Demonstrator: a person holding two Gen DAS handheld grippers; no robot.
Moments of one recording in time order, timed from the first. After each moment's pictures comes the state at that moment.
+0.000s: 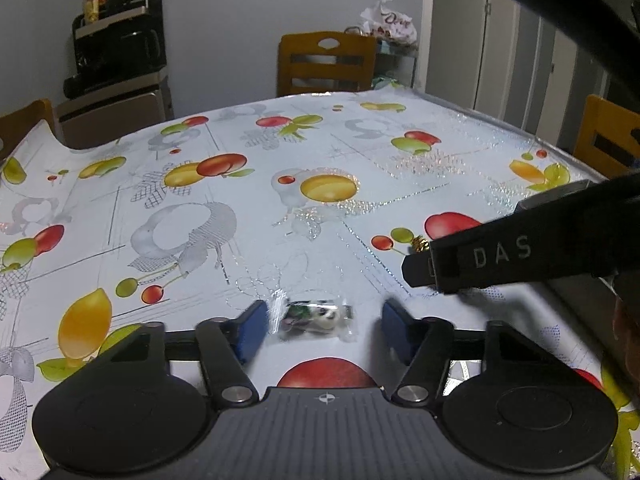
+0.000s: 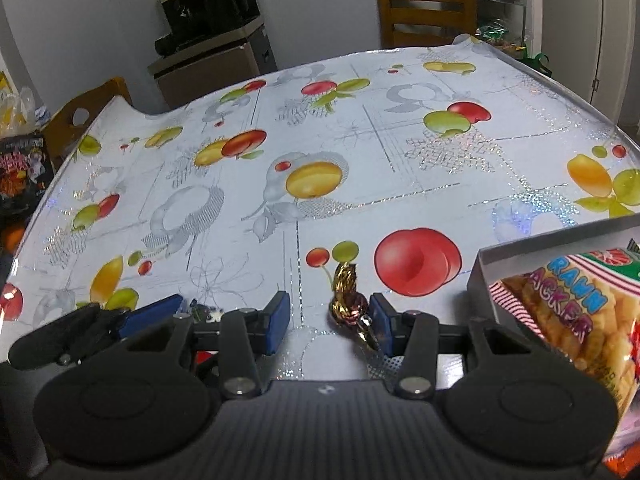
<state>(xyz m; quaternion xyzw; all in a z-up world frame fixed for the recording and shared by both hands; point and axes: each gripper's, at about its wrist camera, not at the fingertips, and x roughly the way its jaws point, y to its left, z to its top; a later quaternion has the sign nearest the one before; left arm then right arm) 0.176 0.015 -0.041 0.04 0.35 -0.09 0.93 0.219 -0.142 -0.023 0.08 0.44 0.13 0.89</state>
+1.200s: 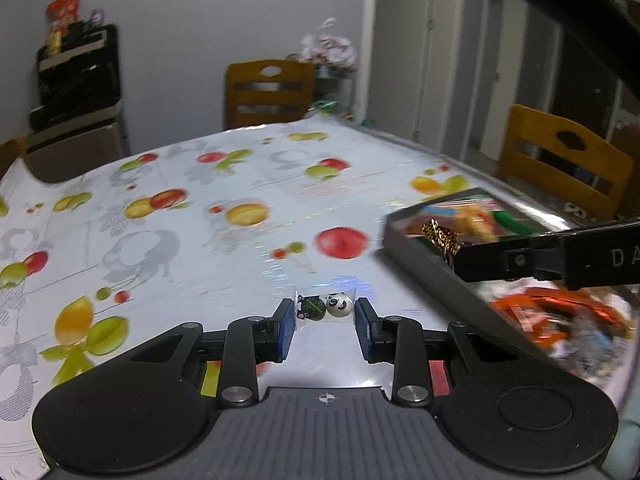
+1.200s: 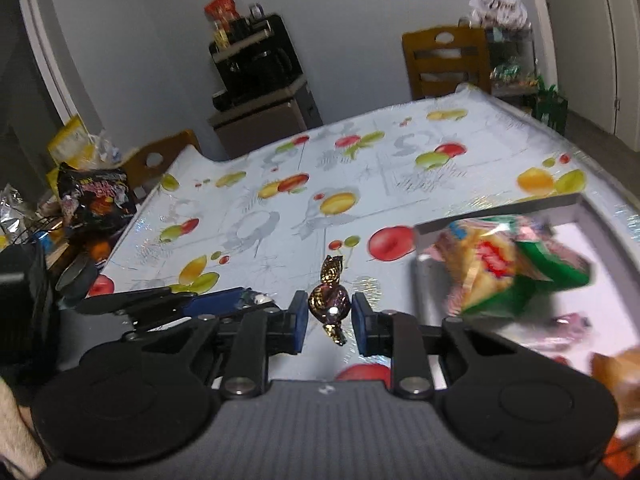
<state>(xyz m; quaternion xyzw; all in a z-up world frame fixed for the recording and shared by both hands) 0.092 -0.022 0.013 0.04 0.31 -0.18 0.93 0.073 -0.237 0.046 0.13 0.35 0.19 0.91</state>
